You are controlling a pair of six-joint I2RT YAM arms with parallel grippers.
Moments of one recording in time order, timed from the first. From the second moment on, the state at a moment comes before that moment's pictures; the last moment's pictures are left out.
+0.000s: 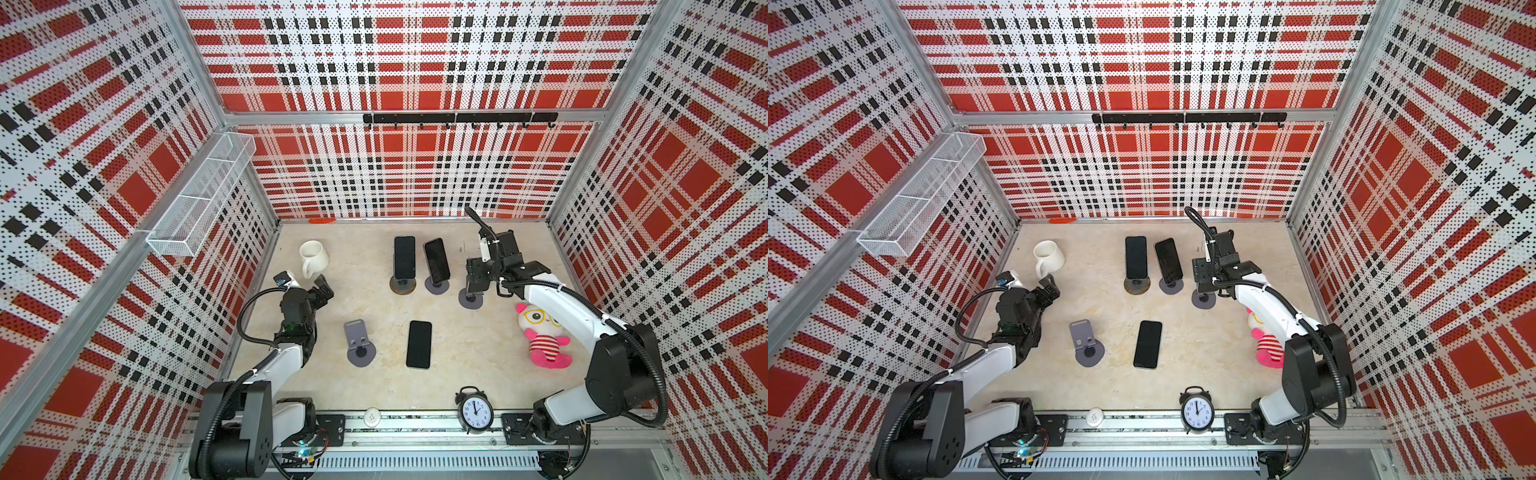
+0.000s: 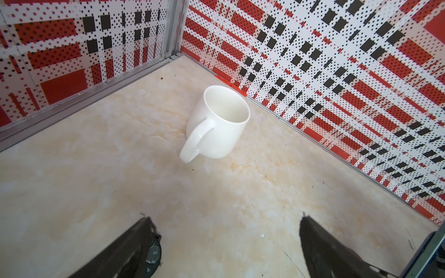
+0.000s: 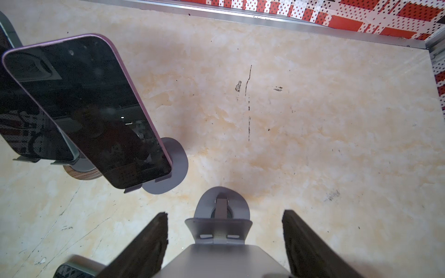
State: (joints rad) left arm 0.01 1.19 0.36 0.51 -0.16 -0.51; right arm 0.34 1.50 1.15 -0.42 0.13 0.11
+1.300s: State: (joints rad) left arm 0.01 1.22 0.37 0.51 -0.16 -0.51; right arm 0.55 1.36 1.06 -0.76 0.00 0.26
